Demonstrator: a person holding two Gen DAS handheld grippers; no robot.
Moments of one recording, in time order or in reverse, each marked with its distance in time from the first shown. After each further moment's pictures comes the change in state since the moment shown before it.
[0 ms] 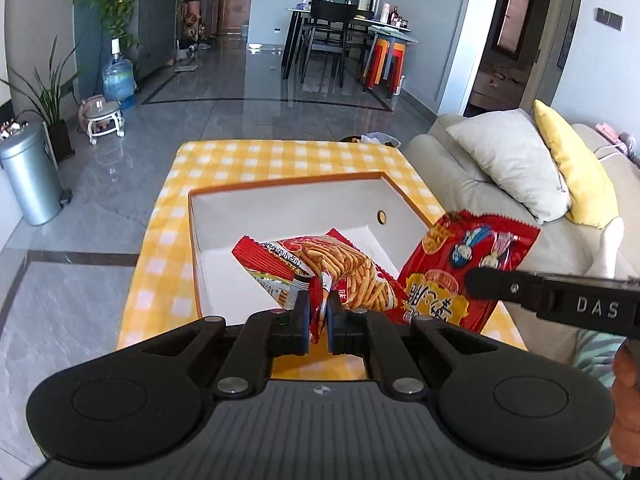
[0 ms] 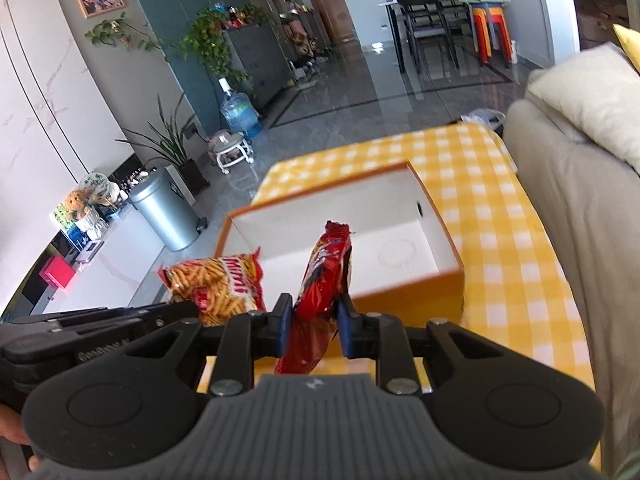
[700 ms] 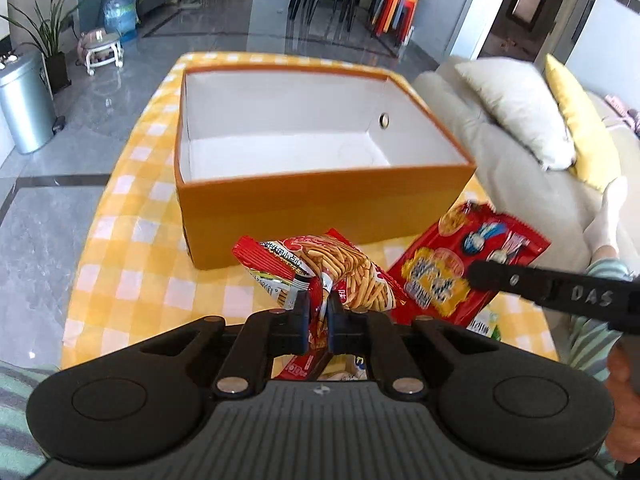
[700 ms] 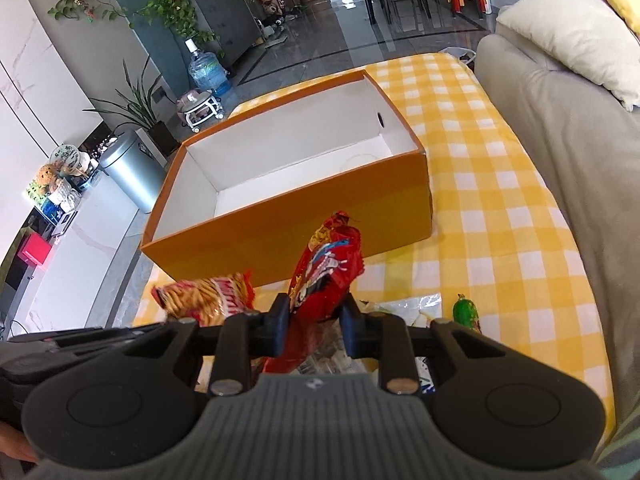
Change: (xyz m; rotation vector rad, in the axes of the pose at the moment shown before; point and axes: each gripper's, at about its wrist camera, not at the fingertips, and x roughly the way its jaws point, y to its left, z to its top) left arm 0.012 0.000 -0.076 -0.076 0.155 -0.032; right arm 0.021 -0.031 -0.071 0.068 0.143 -0.074
